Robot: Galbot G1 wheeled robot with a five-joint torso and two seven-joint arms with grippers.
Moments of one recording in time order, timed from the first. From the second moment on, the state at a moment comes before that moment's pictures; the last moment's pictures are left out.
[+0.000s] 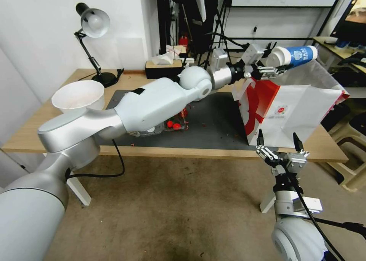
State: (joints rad) left arm 0.80 -0.81 -0.28 -1.73 -0.86 -0.20 0.43; right arm -1.59 1.17 0.42 2.14 0.19 0.27 0.38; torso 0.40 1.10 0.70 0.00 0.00
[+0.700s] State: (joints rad) left arm 0.30 -0.89 0.17 -1.59 -0.97 -0.16 0.42; right arm -1.58 1.16 0.44 2.13 0.19 0.27 0.39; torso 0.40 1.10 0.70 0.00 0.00
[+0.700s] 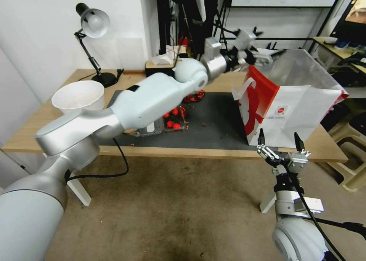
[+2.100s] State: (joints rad) left arm -0.17 -1.32 0.61 -1.21 -1.05 -0.13 0.29; right arm -1.57 1.18 0.46 2.13 0.20 0.28 0.40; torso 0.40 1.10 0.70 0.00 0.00
